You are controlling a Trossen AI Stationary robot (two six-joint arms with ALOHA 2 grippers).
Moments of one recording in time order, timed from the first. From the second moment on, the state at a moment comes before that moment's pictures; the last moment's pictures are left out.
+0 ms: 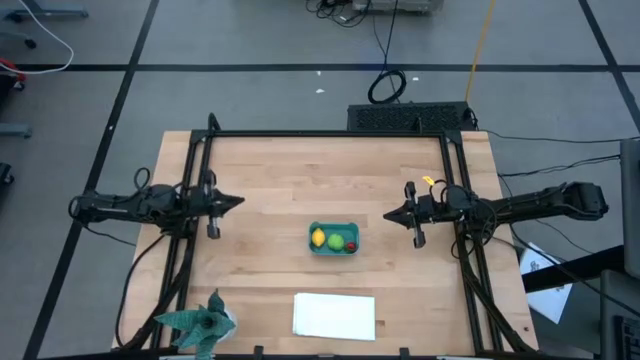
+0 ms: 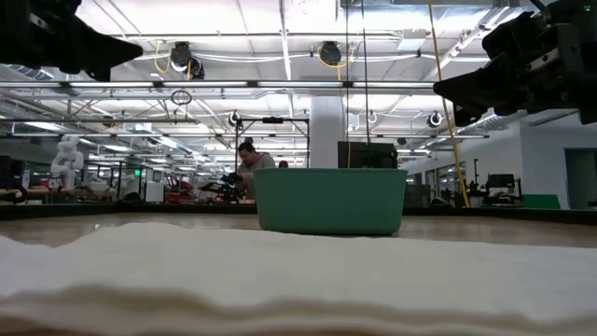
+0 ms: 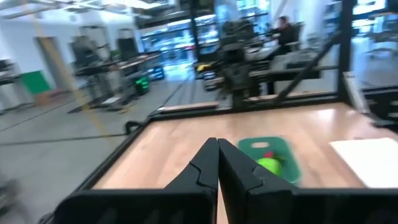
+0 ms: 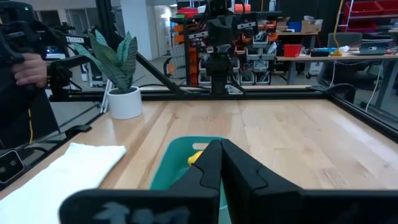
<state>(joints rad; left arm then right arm) -0.10 0.06 0.18 -0.09 -0.22 0.17 -0.07 0.76 0.02 0.75 -0.16 0.04</state>
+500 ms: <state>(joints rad) -0.10 0.01 0.06 0.13 -0.09 0.21 -0.06 0.76 0.02 0.75 -0.16 0.04</state>
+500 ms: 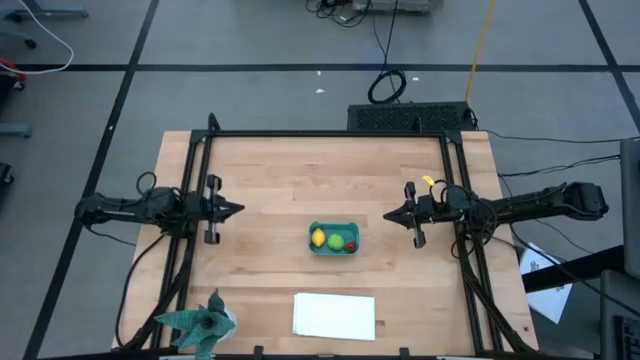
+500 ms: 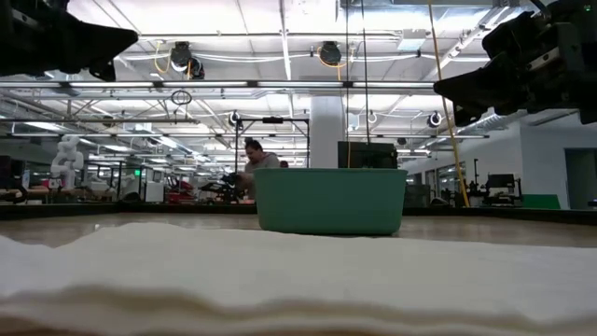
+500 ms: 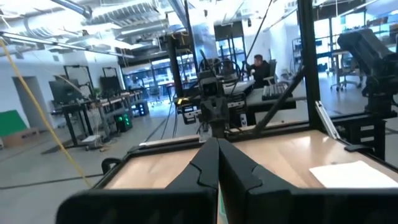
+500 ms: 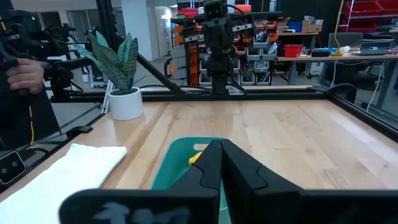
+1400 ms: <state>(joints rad) -0.10 0.01 0.04 0.07 -0.10 0.15 -0.06 0.76 0.02 0.79 -0.11 0.04</state>
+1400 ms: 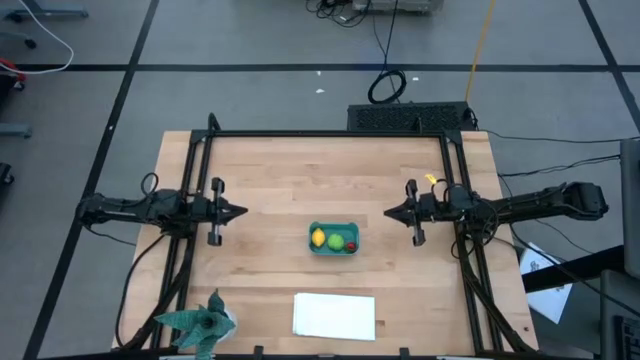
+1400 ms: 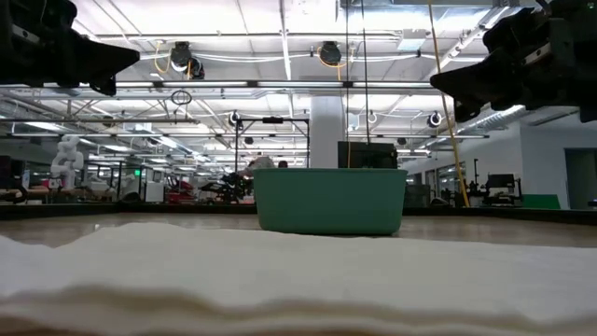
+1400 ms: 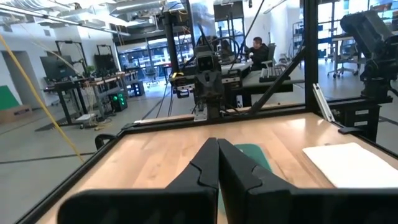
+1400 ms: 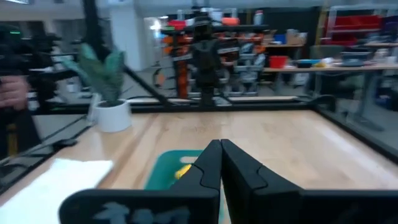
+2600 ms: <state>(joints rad) -0.10 0.01 0.04 0.01 -0.11 0.11 -0.06 0.28 0.02 0.49 -0.08 0.02</state>
